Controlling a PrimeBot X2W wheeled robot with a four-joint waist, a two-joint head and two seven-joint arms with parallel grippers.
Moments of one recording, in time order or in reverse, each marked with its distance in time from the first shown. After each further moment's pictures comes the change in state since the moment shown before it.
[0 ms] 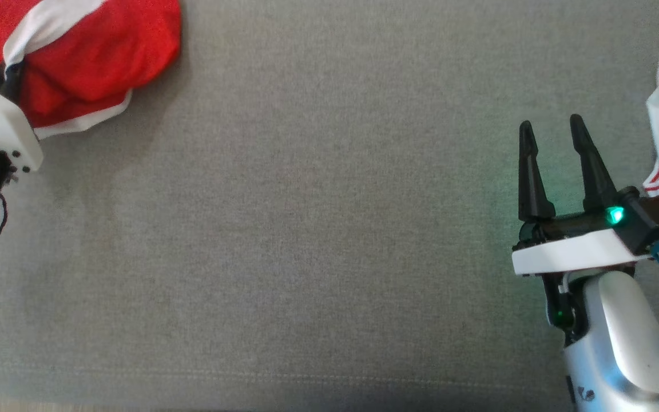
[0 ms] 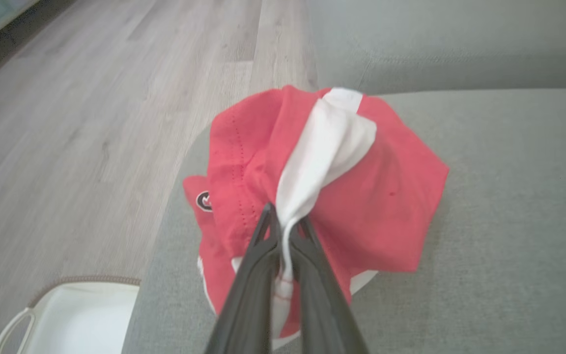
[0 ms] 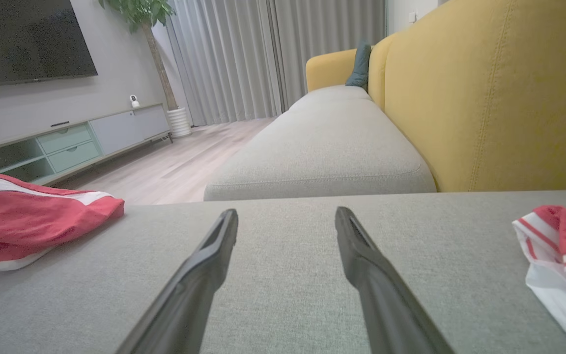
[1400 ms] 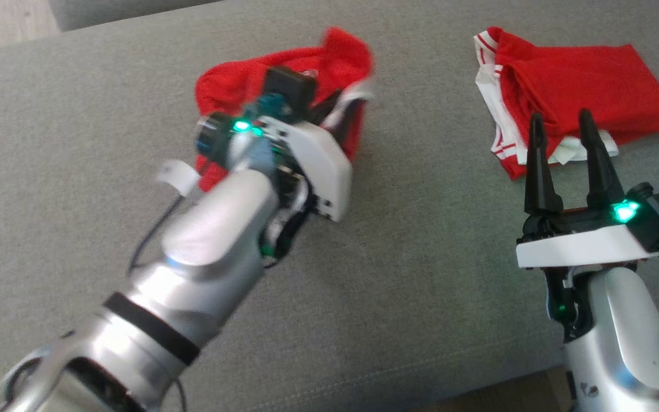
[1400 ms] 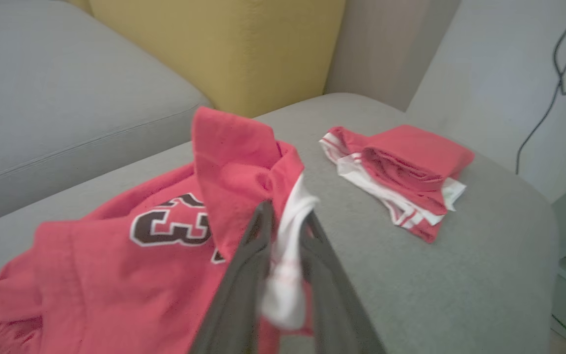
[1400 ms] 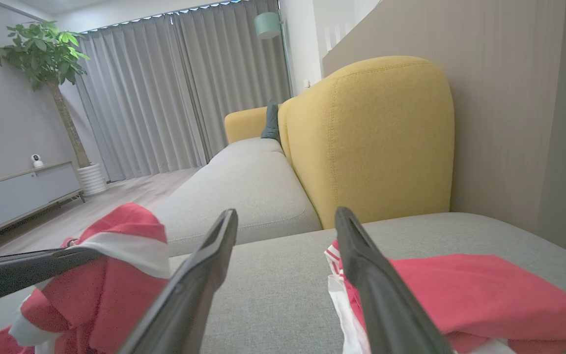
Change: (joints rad) left arm 0.077 -0.428 -0.270 -0.396 0.030 0.239 0.067; right arm -0.008 0.001 -0.001 -0.012 0.081 0.000 -0.003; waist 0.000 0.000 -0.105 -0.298
